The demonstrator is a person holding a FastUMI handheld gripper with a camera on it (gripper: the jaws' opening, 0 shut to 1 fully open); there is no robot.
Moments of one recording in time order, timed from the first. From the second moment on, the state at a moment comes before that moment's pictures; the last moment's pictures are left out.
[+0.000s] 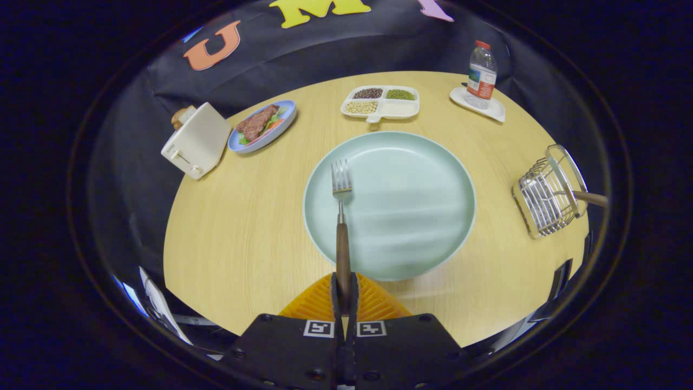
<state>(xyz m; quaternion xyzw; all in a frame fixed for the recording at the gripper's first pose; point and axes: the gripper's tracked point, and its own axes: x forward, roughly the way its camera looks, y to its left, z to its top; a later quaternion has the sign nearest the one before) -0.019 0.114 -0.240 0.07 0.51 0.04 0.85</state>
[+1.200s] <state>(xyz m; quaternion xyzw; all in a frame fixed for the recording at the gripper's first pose) -0.070 -0.126 -0.070 0.10 0.49 0.02 0.87</state>
